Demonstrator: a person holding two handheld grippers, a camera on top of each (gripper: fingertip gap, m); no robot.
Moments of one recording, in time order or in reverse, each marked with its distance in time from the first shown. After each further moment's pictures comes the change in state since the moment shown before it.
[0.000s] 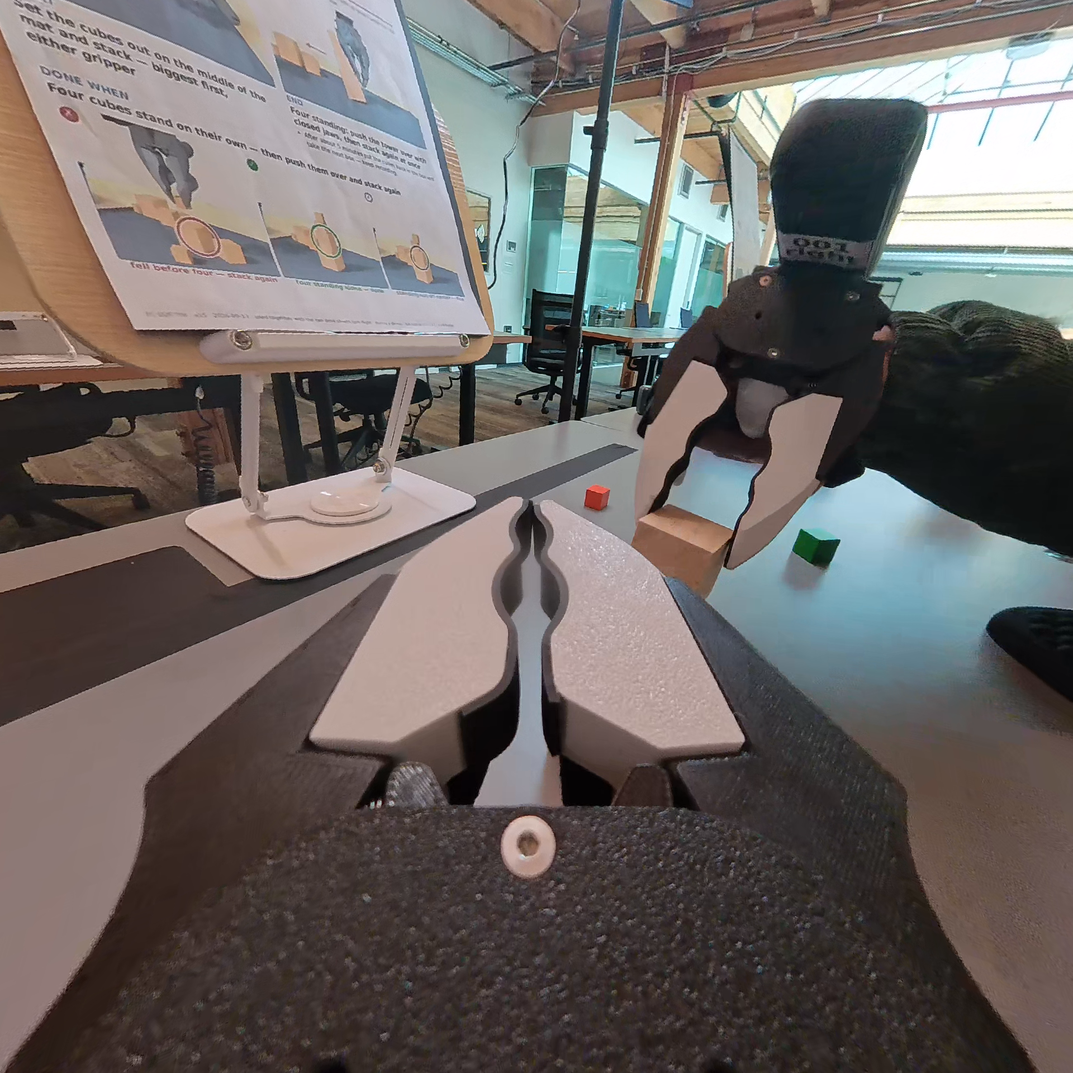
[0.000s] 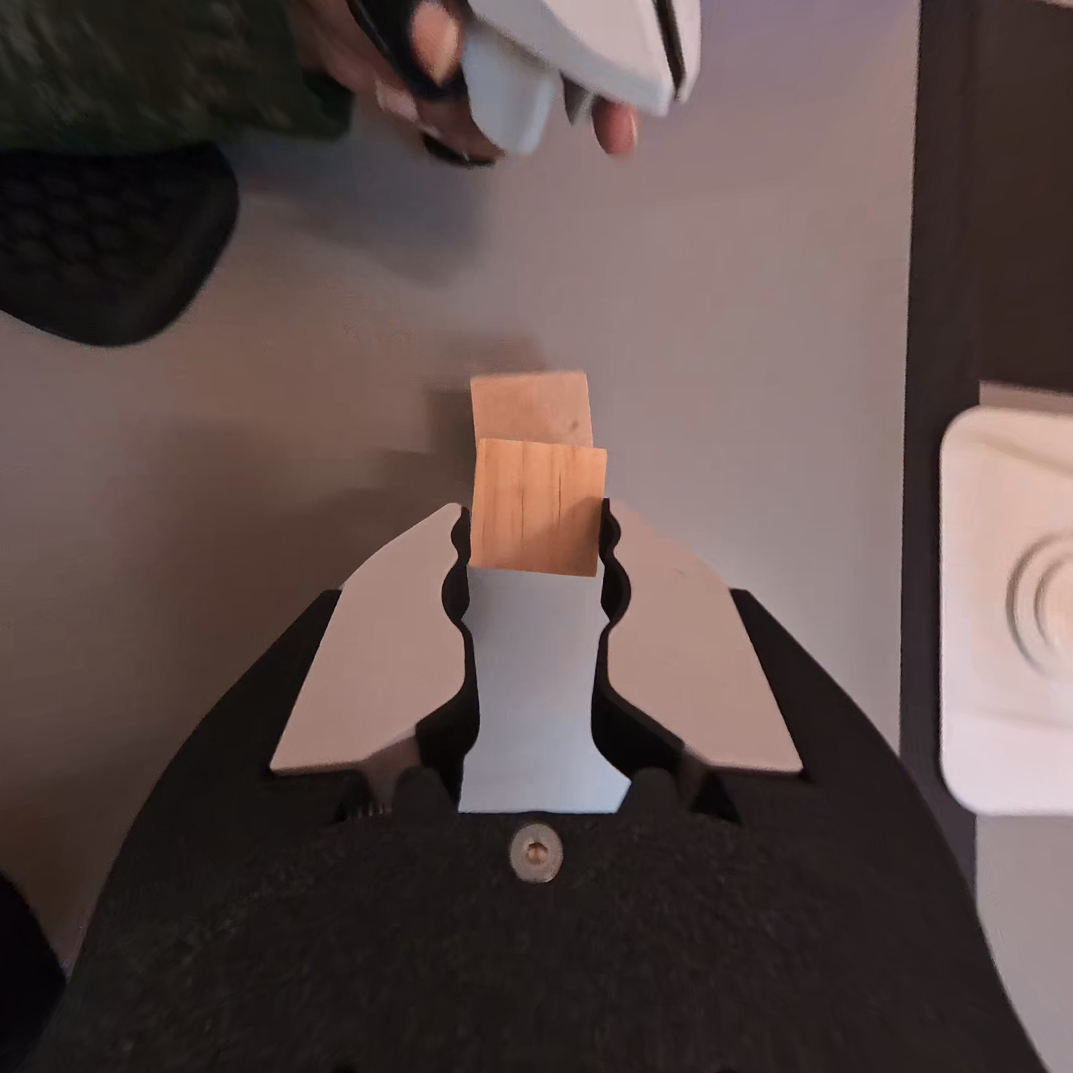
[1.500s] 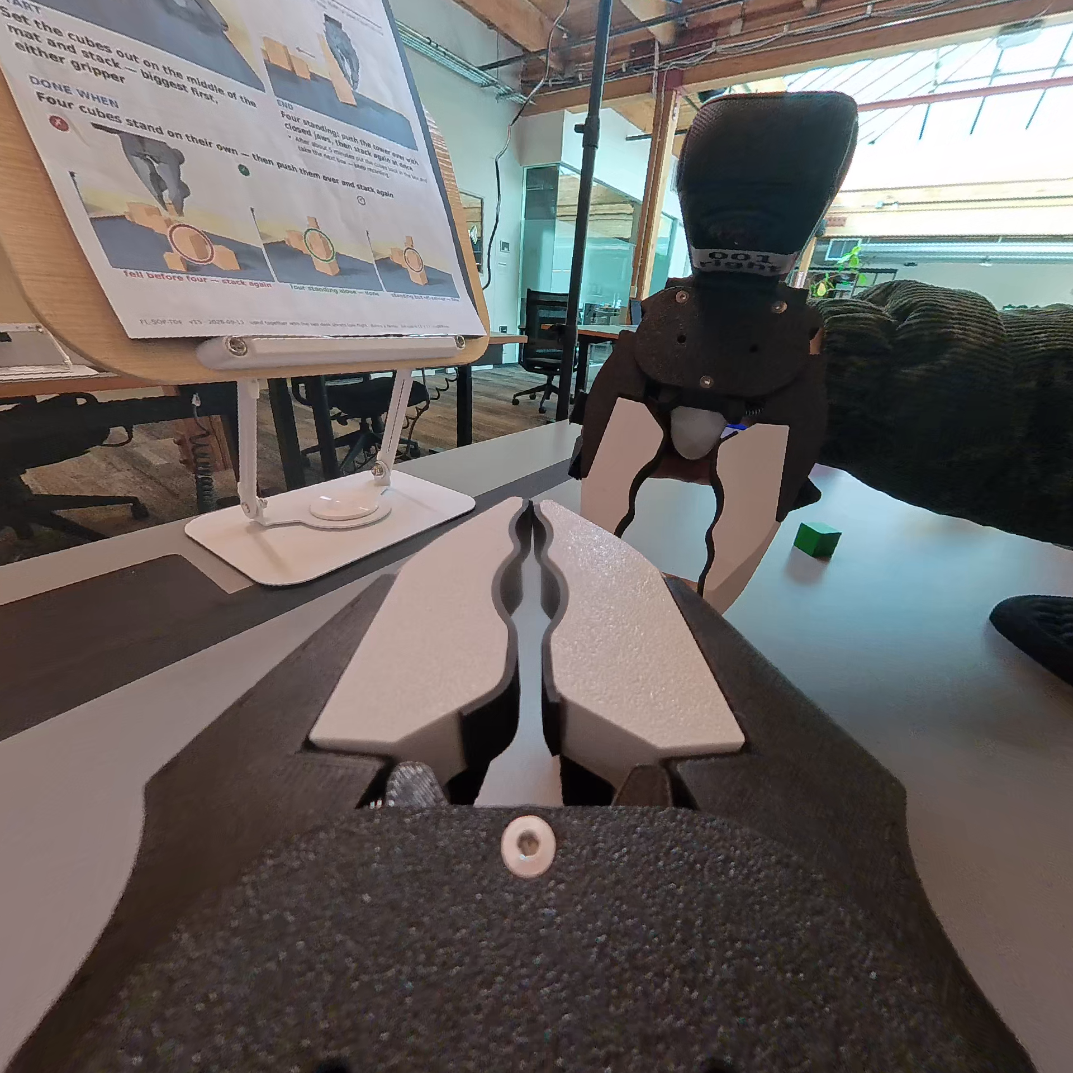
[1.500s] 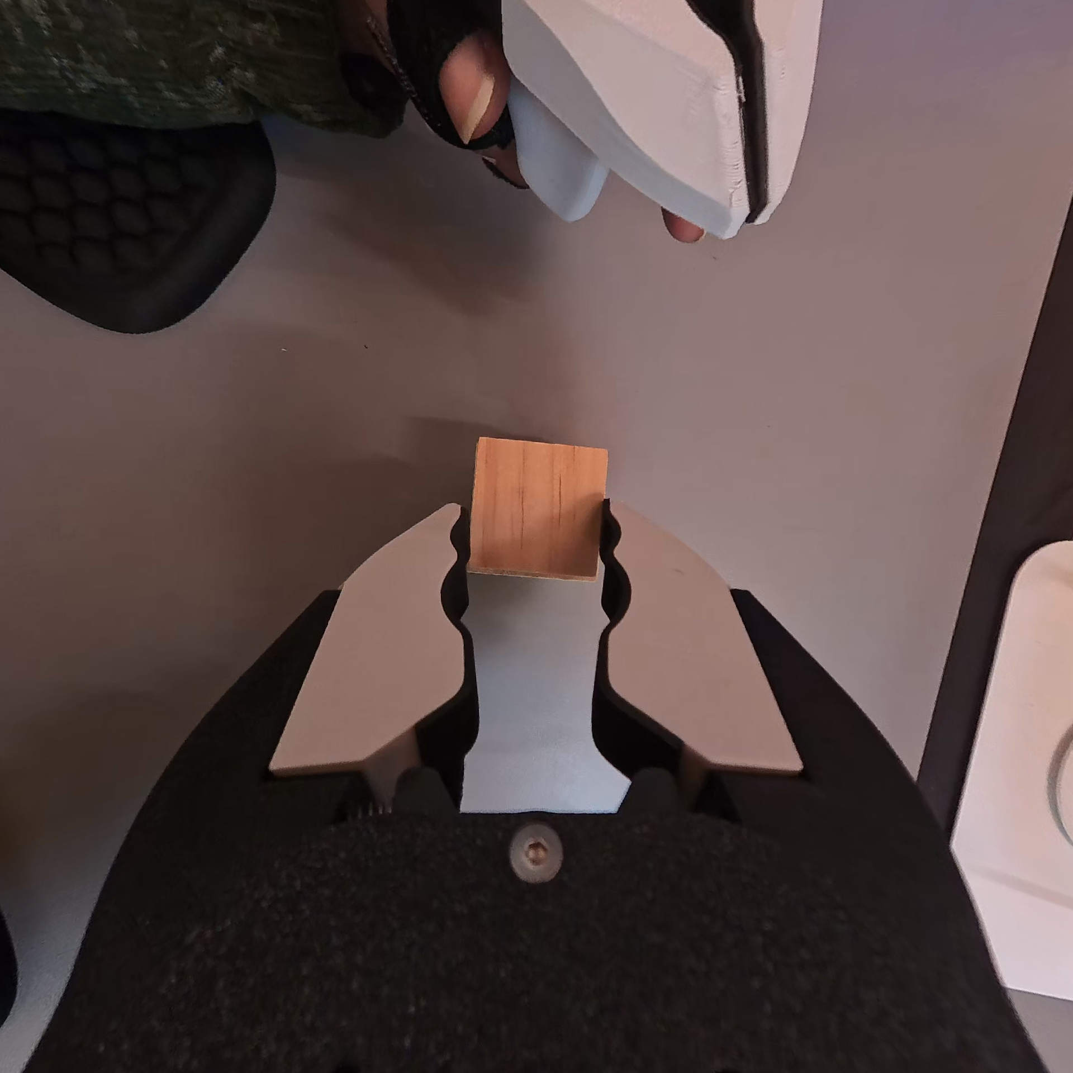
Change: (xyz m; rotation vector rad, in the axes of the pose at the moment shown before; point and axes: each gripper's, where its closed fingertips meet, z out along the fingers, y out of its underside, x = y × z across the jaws) left arm 0.000 0.000 0.001 -0.001 0.013 0.019; right arm -0.002 -0.019 0.037 -0.060 -0.153 -0.106
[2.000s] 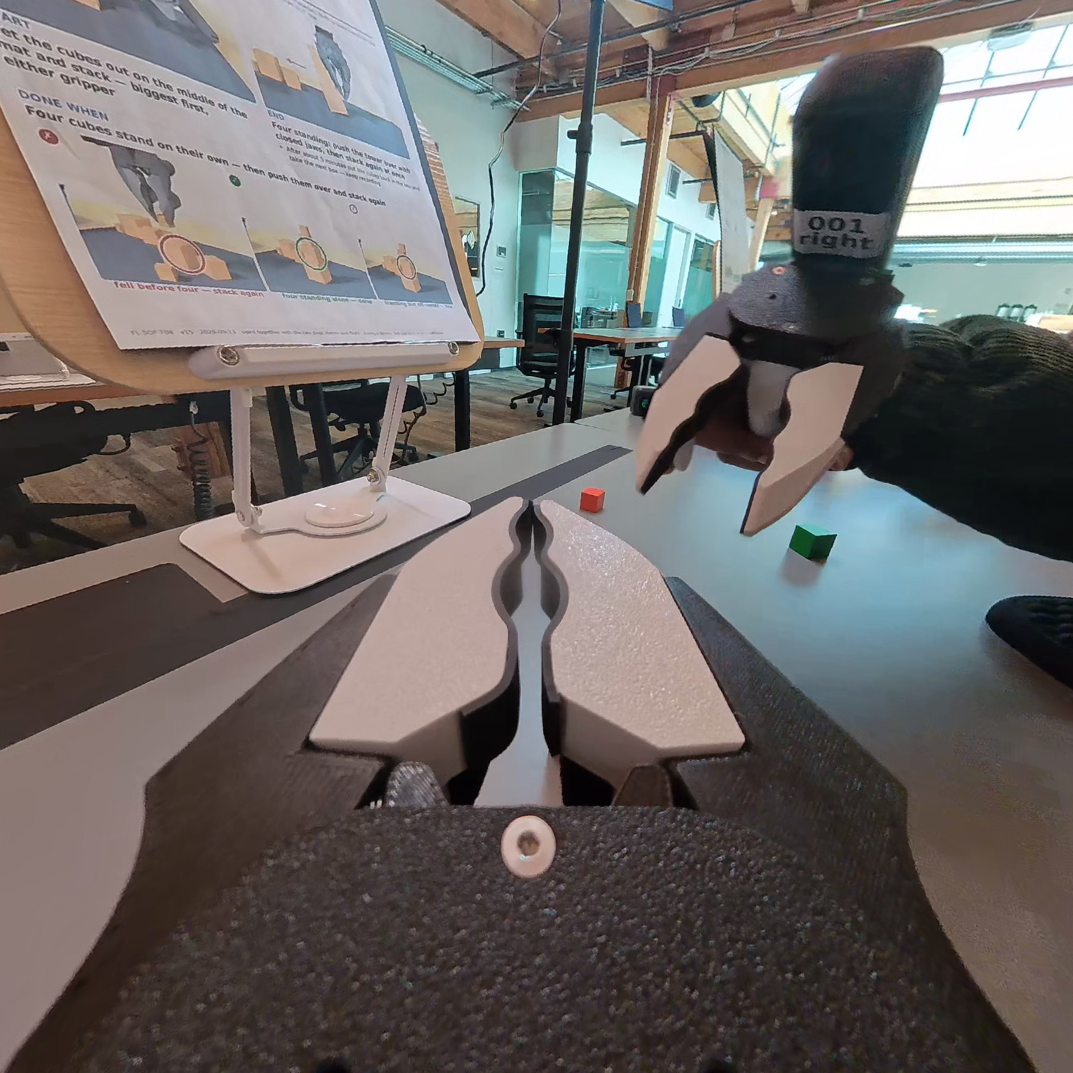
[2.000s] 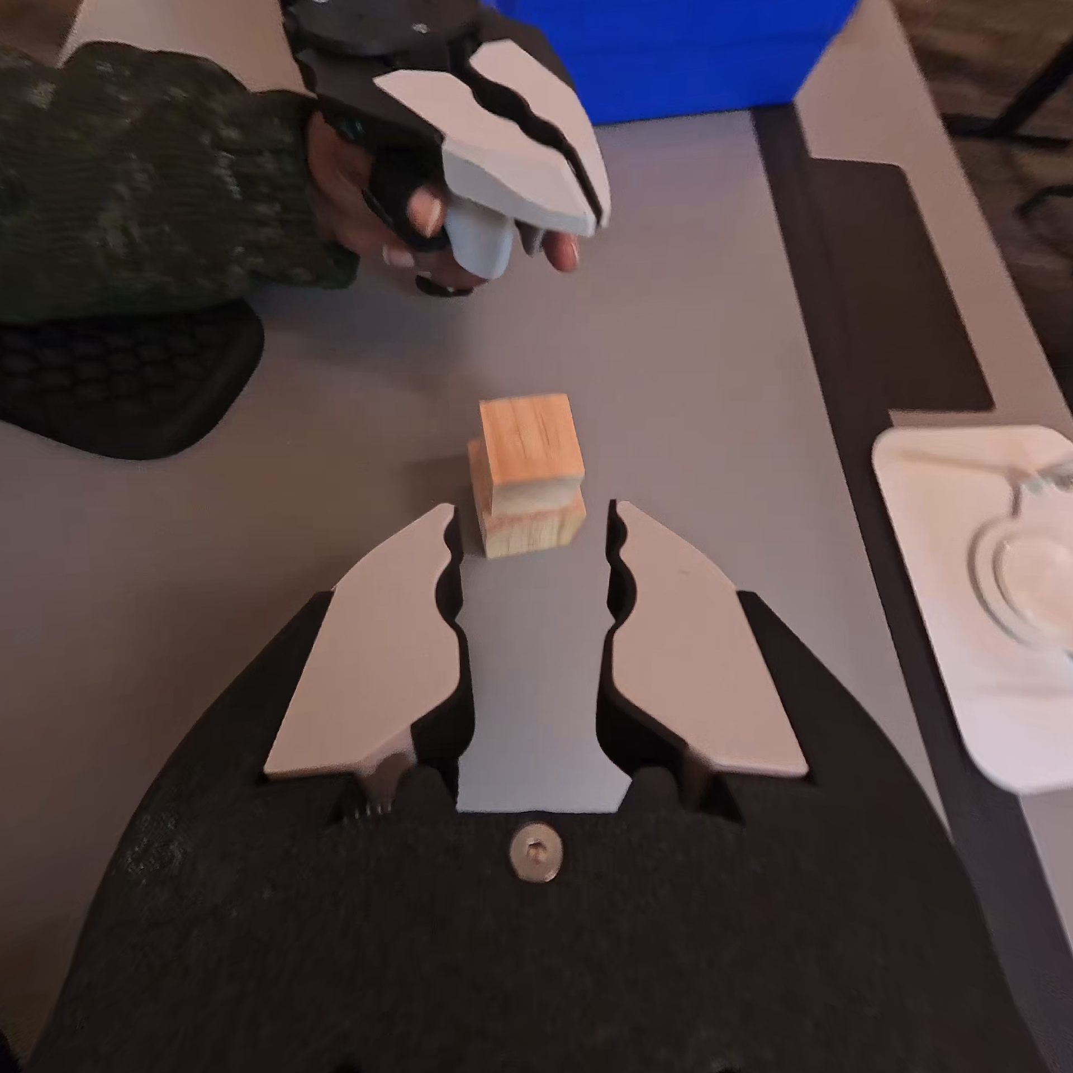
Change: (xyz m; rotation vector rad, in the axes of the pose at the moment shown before) left arm 0.004 -0.002 0.002 0.007 0.006 0.008; right arm -0.010 0.009 -0.059 0.294 0.256 0.180
